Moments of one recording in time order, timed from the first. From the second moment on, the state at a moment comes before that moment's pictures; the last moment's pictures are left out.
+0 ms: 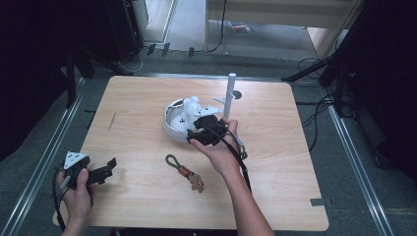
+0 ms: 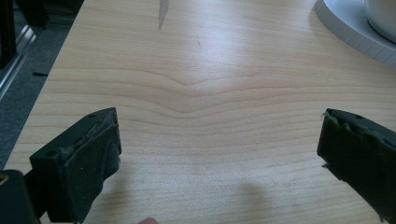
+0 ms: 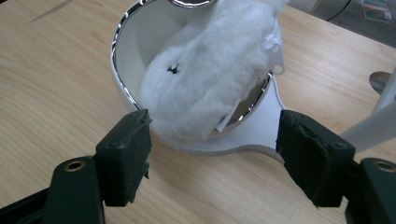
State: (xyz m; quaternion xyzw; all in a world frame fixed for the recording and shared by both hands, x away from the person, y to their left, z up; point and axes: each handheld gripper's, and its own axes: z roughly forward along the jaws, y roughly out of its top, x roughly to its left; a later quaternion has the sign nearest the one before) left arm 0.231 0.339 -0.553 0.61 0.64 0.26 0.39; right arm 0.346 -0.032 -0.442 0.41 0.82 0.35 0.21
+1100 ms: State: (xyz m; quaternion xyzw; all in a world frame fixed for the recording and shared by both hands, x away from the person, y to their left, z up) left arm 0.231 0.339 -0.553 0.61 0.64 0.26 0.39; right arm 0.302 -0.034 -0.474 0.35 0.88 0.29 0.16
